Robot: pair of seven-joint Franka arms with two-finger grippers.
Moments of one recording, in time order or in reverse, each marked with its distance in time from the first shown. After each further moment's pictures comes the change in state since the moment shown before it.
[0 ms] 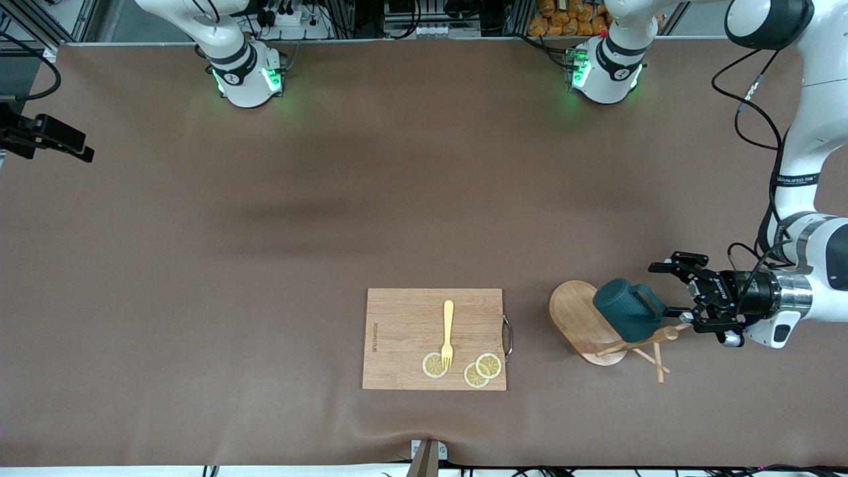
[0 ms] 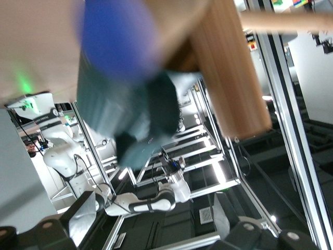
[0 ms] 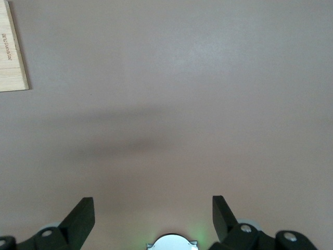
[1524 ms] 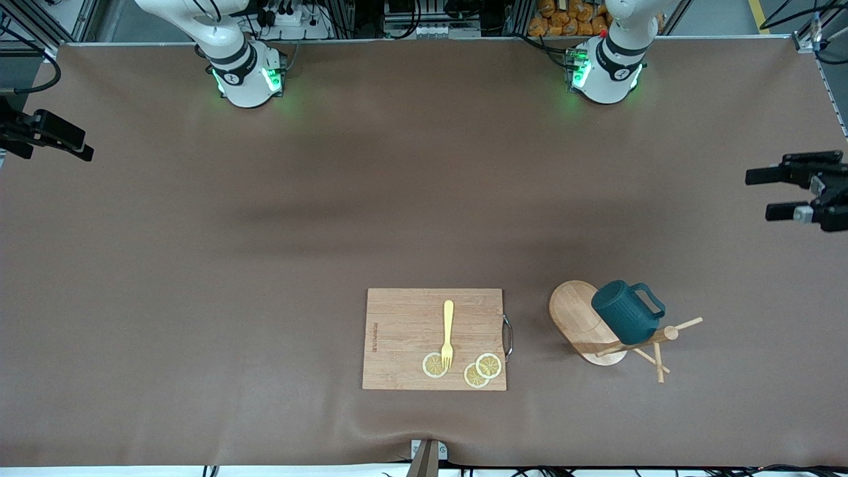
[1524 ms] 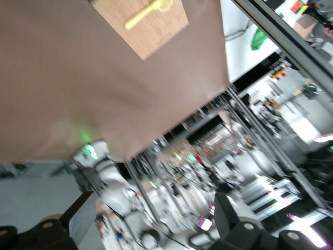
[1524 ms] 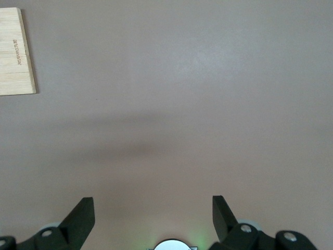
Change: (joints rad) left arm 0.063 -0.469 -0.012 0.061 0.301 -0.111 -0.088; right arm 0.012 0.000 0.004 0.027 0.000 0.003 -0.001
